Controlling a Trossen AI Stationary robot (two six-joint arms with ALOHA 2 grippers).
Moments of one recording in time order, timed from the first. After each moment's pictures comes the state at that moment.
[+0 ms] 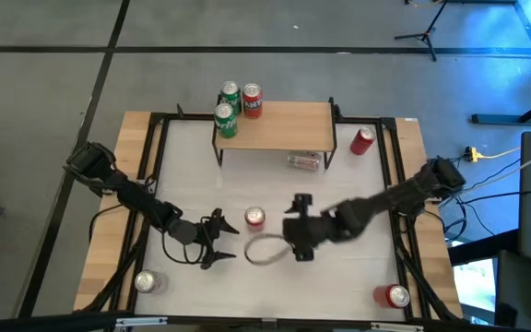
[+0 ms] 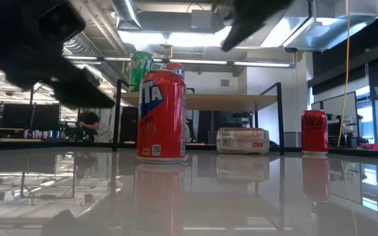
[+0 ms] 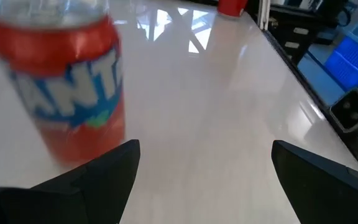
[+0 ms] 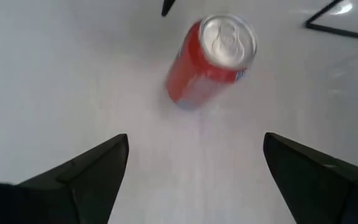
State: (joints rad) left arm -0.54 1.51 0.39 0.71 -0.38 -0.38; right arm 0.42 1.70 1.40 -0.72 0.37 0.20
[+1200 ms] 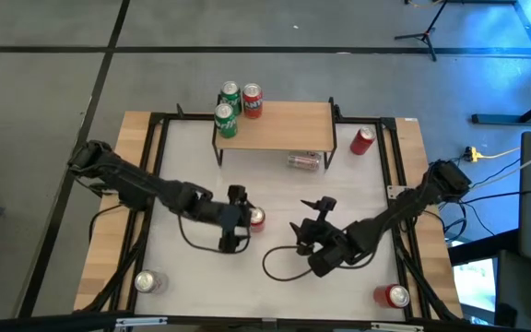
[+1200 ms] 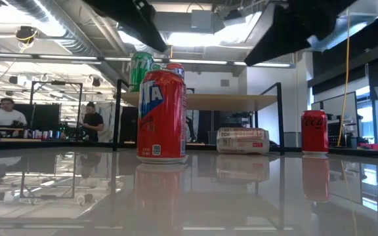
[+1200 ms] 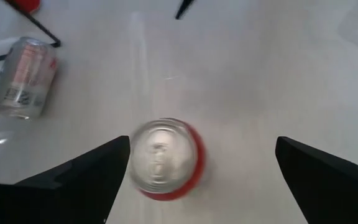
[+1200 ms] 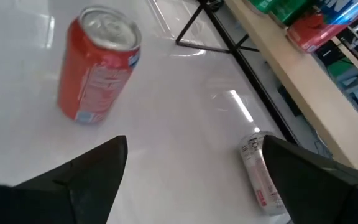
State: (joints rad) left arm -0.32 1.51 1.12 -0.46 -0.29 -0.07; right arm 0.57 1.68 1.15 -0.60 1.00 0.50
